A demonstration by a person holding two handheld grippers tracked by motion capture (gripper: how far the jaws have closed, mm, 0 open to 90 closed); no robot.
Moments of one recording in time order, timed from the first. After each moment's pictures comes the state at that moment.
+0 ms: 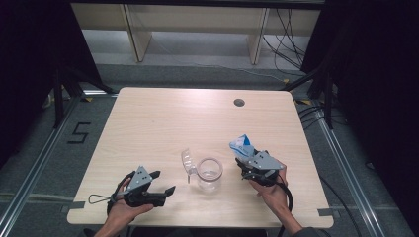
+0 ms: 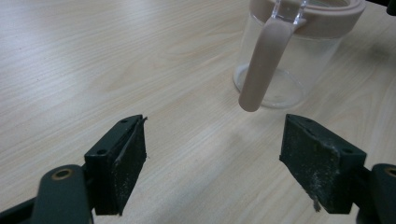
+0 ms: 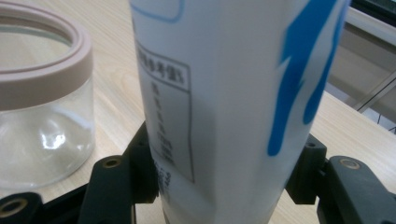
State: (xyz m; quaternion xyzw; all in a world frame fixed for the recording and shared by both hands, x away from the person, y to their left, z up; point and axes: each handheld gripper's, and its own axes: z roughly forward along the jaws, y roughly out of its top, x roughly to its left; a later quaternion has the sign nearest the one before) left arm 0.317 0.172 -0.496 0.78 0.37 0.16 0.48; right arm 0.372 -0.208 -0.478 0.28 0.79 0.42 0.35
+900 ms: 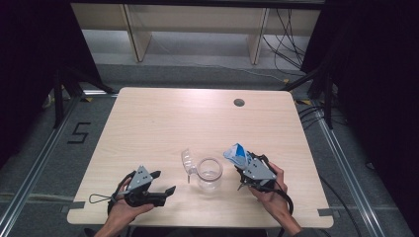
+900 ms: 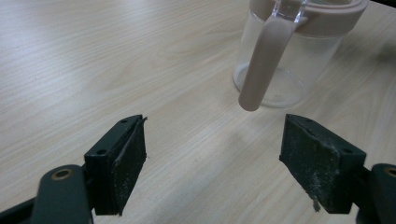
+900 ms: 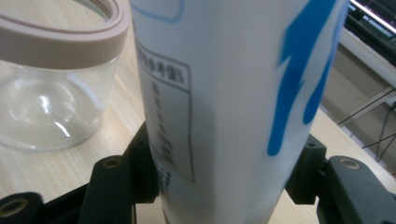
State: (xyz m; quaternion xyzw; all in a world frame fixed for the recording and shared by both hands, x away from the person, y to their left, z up) left arm 0.317 0.171 -0.497 0.79 0.36 0.16 0.47; right arm 0.354 -0.199 -0.479 0.22 0.81 0.37 0.39
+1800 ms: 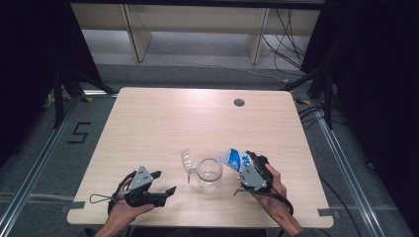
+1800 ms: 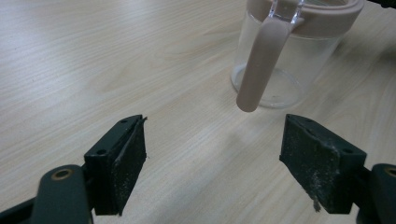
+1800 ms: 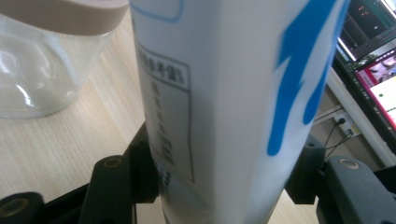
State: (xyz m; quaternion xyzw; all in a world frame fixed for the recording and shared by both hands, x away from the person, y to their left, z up) left arm 0.318 0.170 -0.496 0.79 0.36 0.16 0.48; right arm 0.346 -0.190 -0.480 0.17 0.82 0.29 0.47
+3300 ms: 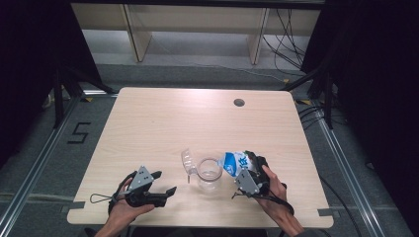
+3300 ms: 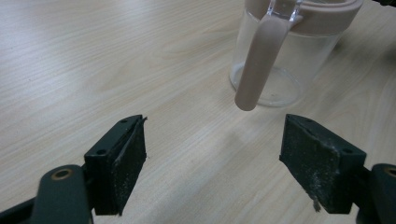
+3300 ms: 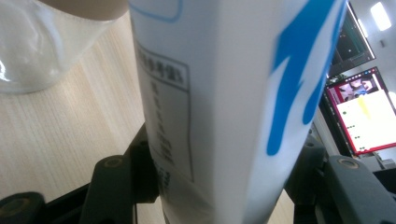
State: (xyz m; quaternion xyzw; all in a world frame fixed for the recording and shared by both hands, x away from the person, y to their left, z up) left arm 0.318 0.169 -0.497 0.79 0.36 0.16 0.48; right arm 0.340 -0.182 -0.480 0.12 0.82 0.23 0.51
